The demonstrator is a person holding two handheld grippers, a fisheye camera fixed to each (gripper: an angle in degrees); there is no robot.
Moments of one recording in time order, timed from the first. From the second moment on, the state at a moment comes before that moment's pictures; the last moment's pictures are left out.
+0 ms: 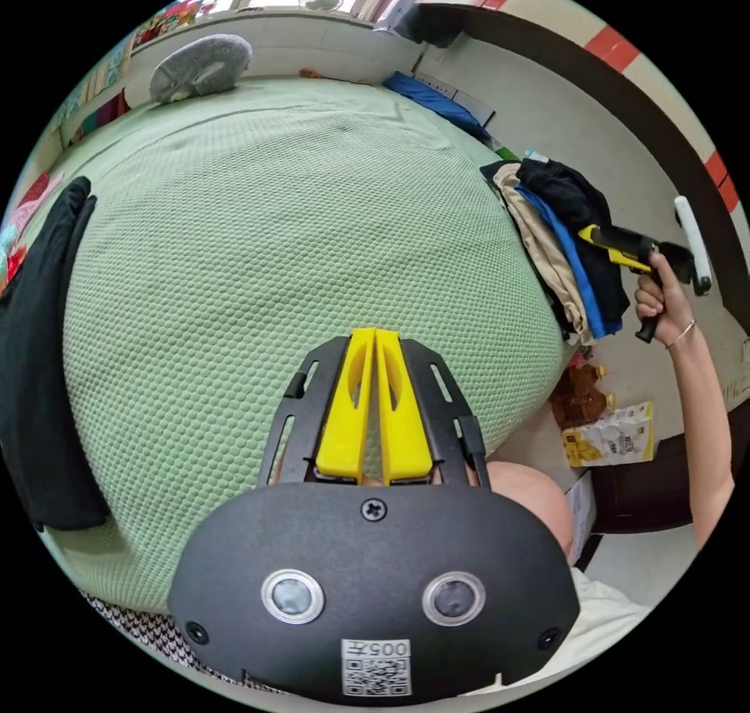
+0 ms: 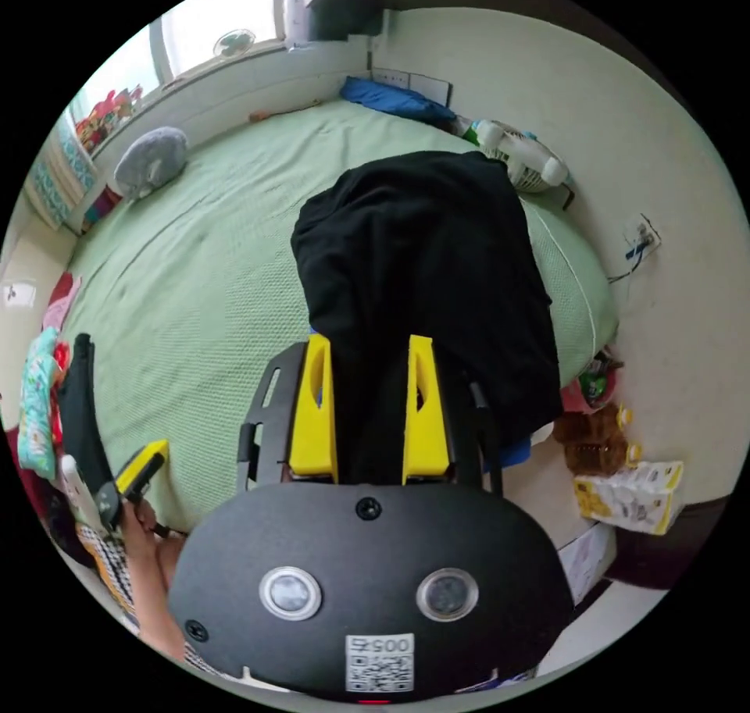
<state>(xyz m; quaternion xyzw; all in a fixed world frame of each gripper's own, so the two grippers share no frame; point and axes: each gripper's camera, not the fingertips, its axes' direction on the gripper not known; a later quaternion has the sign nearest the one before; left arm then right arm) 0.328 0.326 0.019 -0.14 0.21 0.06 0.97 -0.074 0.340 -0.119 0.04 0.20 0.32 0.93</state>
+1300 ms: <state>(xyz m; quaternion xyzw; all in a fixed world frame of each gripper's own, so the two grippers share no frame) 0.162 0.361 0.024 -0.09 0.26 -0.06 0.96 -0.028 0.293 -0.222 0.08 0.00 0.17 0.98</state>
